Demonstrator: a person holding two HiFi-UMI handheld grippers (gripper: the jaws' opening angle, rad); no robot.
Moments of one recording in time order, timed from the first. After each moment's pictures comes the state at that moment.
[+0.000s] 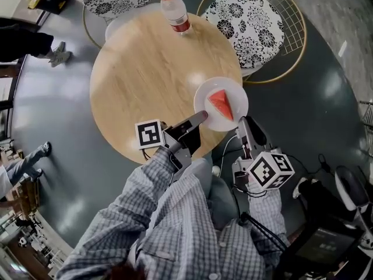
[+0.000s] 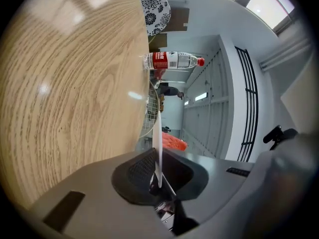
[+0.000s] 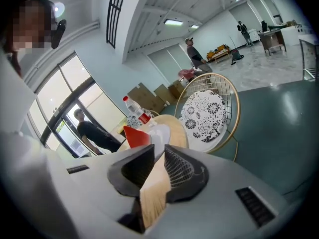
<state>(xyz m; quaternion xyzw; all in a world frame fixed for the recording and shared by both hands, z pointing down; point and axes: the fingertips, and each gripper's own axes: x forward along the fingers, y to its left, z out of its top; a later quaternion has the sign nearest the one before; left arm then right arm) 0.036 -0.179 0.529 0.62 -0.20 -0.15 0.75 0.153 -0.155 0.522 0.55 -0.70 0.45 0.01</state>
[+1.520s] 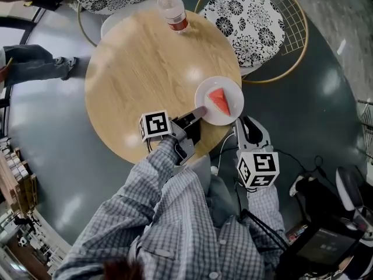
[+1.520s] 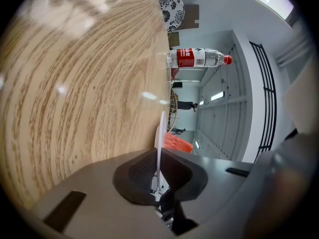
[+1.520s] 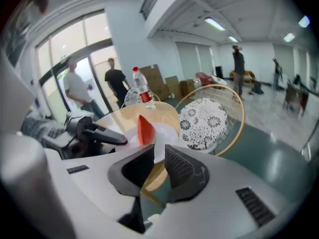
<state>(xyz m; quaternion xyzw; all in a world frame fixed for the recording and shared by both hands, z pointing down) 0.039 -0.187 0.599 0.59 -0.26 -0.07 0.76 0.151 -0.155 0.561 0.54 -0.75 0.30 0.22</state>
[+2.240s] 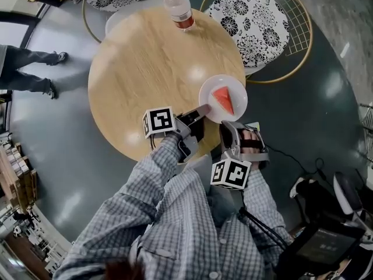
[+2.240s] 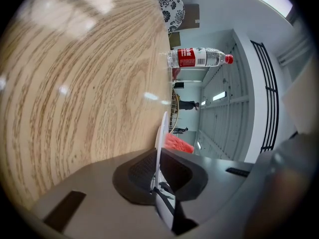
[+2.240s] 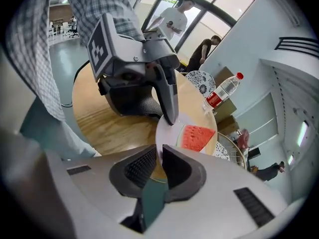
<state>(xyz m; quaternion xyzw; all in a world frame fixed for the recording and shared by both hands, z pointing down) 0.040 -0.188 0.601 0.59 -0.27 -0.07 0.76 0.075 -0.126 0.586 0.27 -0.78 -0.09 0.56</state>
